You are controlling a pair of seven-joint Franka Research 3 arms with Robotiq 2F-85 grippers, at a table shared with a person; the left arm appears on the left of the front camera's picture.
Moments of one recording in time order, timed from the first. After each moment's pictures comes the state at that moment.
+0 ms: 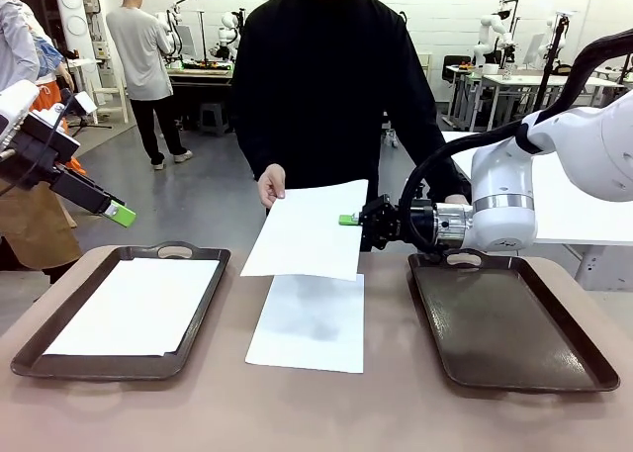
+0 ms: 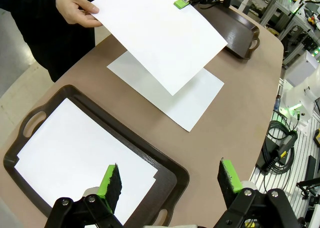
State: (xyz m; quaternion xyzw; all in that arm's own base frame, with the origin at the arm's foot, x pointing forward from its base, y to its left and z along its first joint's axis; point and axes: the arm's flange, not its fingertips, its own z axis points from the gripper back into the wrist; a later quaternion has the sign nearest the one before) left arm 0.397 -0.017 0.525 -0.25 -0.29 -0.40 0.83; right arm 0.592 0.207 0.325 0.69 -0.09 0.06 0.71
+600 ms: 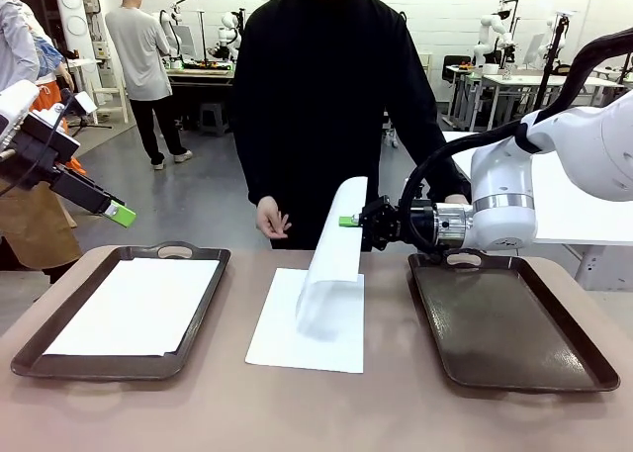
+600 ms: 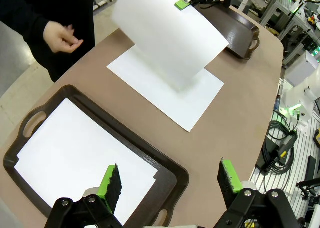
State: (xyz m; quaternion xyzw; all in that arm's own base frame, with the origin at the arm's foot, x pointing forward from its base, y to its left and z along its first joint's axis) left arm 0.397 -0.017 0.525 -0.25 -0.29 -0.40 0.83; right arm 0.592 0.207 0.326 0.69 -0.09 0.07 0.71
